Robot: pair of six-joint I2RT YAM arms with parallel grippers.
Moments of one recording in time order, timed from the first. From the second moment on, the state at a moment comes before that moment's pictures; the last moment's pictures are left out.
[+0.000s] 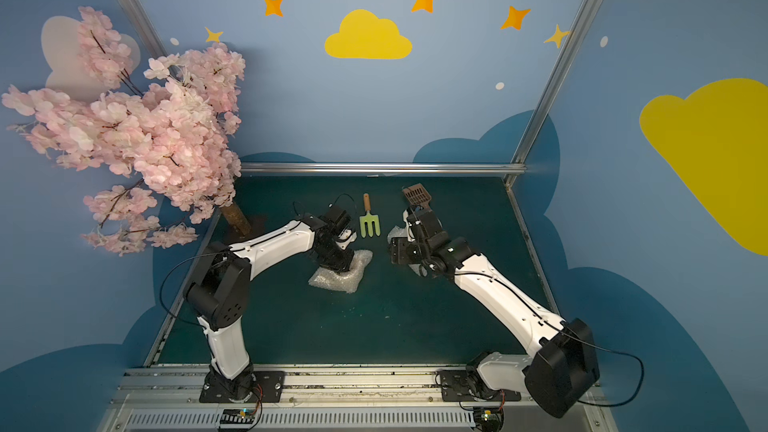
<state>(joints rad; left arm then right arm) -0.55 1.88 1.38 -0.88 0.21 -0.23 0.56 1.26 1.04 -0.61 -0.05 0.43</state>
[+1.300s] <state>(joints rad) -0.55 1.88 1.38 -0.89 0.20 -0.21 0.16 2.07 1.62 -0.66 -0.15 0.17</state>
